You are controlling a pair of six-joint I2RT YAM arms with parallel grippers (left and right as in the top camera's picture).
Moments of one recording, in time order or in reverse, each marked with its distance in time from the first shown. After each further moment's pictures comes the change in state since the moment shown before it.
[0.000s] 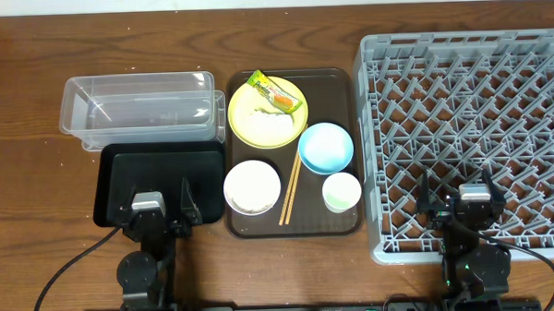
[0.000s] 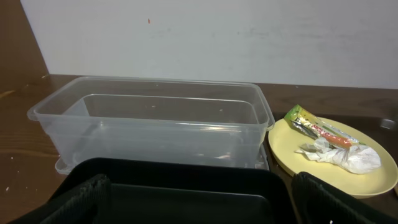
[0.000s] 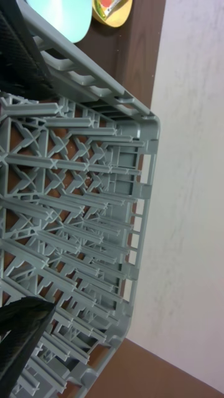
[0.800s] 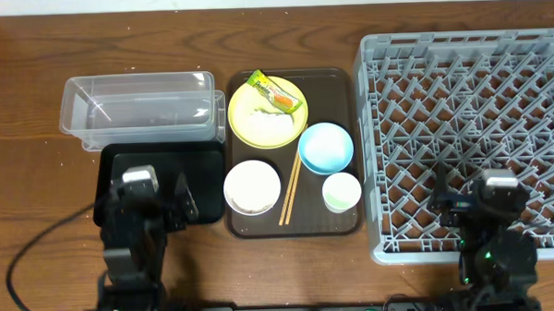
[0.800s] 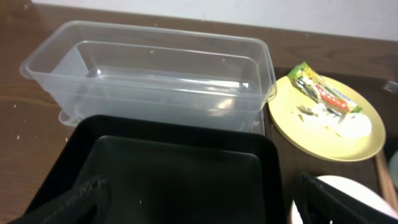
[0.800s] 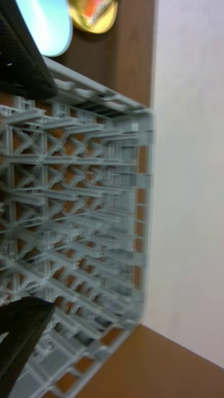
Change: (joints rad) left arm 0.000 0.477 0.432 -0.330 0.017 -0.066; right arm 0.000 0.265 0.386 -0.286 0.048 0.099
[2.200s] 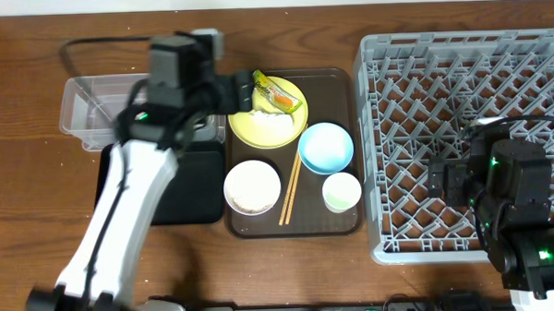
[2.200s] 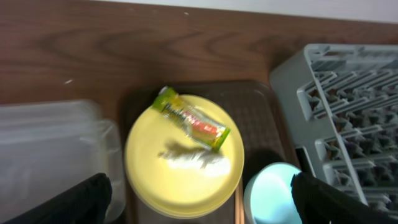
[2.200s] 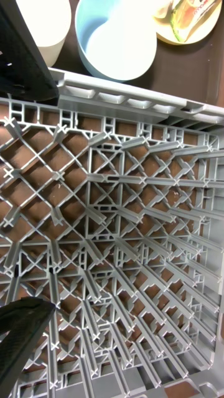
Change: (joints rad) left arm -0.262 1.017 0.871 -0.109 0.217 -0.124; right arm 0.000 0.543 0.530 -0.515 -0.073 0.014
